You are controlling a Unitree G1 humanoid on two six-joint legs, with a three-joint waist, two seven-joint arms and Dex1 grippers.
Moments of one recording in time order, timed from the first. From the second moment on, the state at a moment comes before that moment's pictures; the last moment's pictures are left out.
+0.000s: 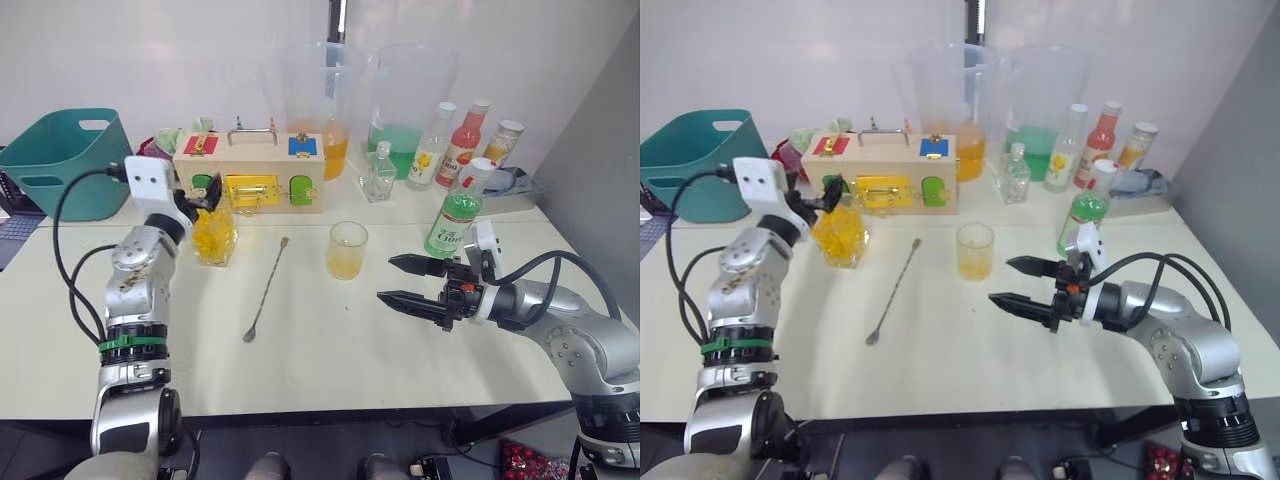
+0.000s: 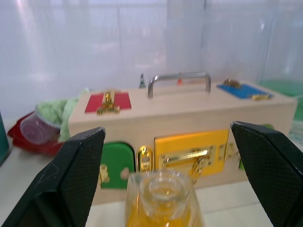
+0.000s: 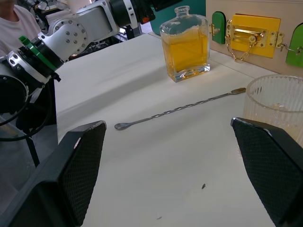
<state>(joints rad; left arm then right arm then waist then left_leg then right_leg) -0.76 0.44 0.31 0.27 -0.28 0.21 -0.34 -0.41 -0.71 -0.09 -0.26 0.78 0.66 0.96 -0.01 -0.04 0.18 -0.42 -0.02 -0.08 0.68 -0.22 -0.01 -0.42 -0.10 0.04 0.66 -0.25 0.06</state>
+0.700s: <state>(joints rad) -0.15 0.82 0.40 -0.04 -0.55 0.35 -0.99 -0.23 -0.74 -0.21 -0.12 0.61 0.50 0.97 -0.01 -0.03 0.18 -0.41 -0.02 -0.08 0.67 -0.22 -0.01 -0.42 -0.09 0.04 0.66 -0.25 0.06</state>
